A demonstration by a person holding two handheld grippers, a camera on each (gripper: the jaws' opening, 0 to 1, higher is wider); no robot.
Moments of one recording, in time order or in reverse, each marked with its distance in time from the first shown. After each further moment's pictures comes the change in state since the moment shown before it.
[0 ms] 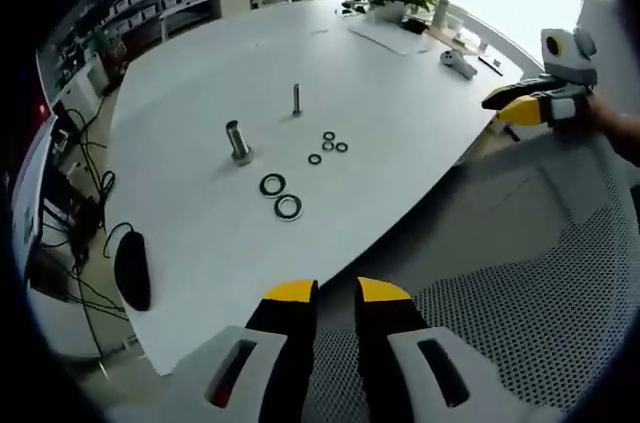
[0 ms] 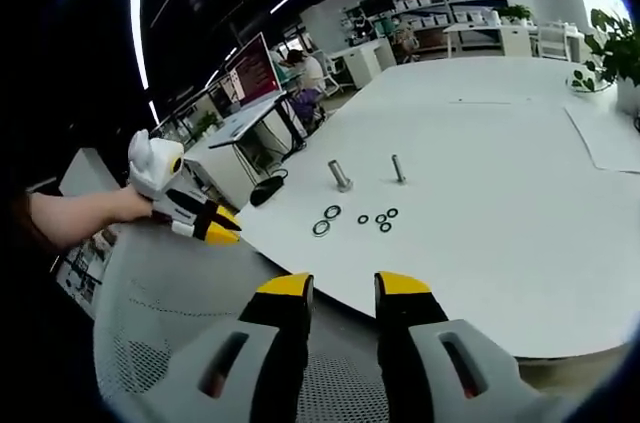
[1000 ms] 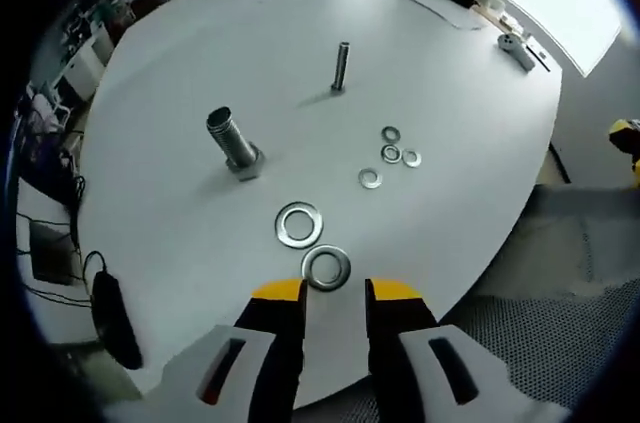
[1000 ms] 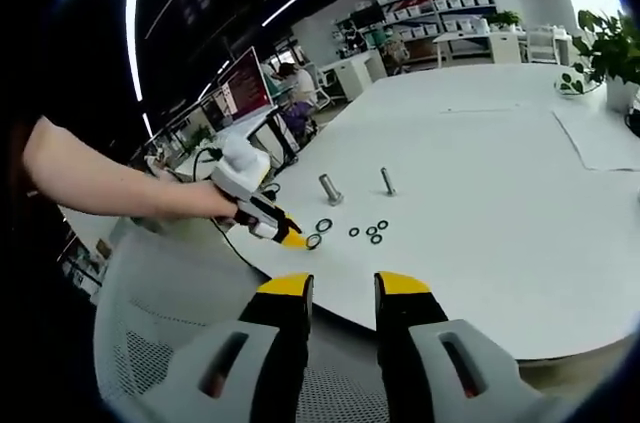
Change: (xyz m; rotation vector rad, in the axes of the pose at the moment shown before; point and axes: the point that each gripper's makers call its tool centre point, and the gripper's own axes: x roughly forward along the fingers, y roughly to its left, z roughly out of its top) left arm 0.118 0.048 0.035 -0.054 0.165 0.048; right arm -0.005 -0.007 0.011 0.034 -0.070 -0.039
